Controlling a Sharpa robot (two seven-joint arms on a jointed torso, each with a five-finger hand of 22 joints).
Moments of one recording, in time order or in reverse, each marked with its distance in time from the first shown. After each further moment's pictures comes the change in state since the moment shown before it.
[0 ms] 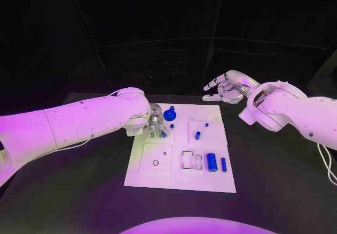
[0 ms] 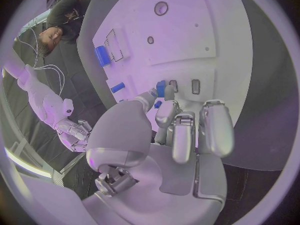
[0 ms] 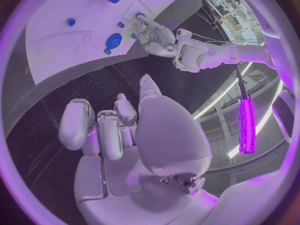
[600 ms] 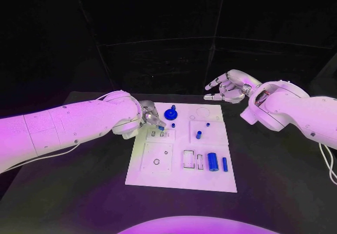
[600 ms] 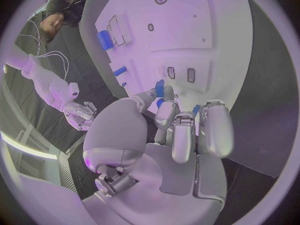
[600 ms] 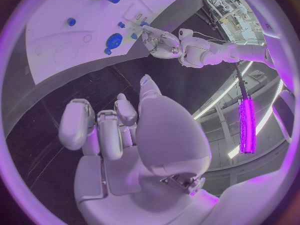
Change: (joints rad) left arm -0.020 -0.120 -0.001 0.115 0.020 -0.239 0.058; left_hand -0.065 -0.053 0.124 -0.014 0.010 -0.001 0.002 0.031 0.037 0.020 -0.006 0.012 0.014 0.000 0.000 0.000 0.000 0.000 0.000 0.000 0.006 0.021; right arm 0.000 -0.001 0.000 -0.004 0.000 0.004 -0.001; right_hand -0.005 0.005 -0.003 0.003 0.012 0.000 0.000 0.000 -0.001 0.000 0.000 0.000 -0.001 0.000 0.000 -0.004 0.000 0.000 0.000 0.000 0.000 -0.001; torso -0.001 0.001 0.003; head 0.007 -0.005
